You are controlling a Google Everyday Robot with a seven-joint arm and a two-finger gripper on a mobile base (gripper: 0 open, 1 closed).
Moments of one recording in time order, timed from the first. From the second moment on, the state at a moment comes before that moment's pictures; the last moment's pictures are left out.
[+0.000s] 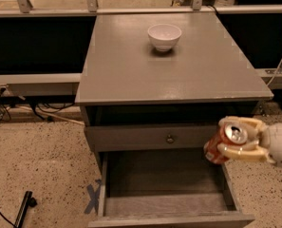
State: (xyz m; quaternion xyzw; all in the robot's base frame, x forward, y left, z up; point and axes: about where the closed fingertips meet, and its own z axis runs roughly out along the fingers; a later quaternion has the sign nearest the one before) arm 0.434 -0.212 0.827 -0.48 0.57 0.35 0.57
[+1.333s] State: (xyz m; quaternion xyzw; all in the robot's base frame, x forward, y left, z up) arm 0.423 -0.238 0.711 -0.44 0.60 0.33 0.58
